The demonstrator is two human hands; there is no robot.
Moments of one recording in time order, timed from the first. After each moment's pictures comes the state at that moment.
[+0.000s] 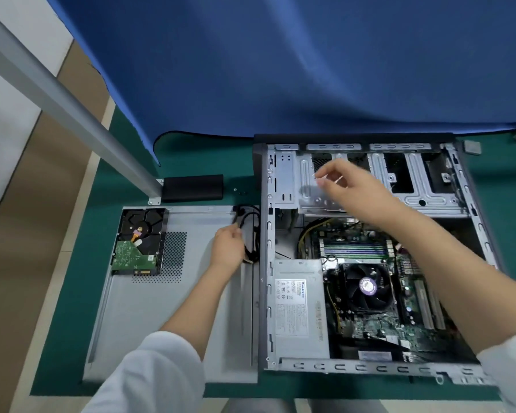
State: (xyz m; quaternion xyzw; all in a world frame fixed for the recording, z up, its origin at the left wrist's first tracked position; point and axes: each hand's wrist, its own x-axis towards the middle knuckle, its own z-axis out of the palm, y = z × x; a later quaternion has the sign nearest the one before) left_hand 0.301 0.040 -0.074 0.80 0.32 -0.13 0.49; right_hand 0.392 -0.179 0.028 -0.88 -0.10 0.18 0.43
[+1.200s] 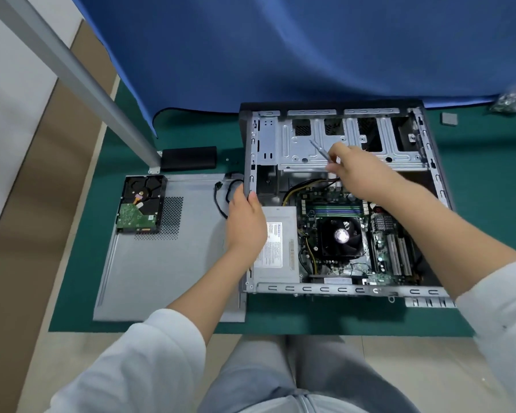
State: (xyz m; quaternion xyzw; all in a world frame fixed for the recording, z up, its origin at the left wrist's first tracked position) left_hand 0.244 -0.040 -0.011 0.84 0.28 -0.02 0.47; right_hand 0.351 -0.230 0.033 -0.95 -0.16 0.16 0.20
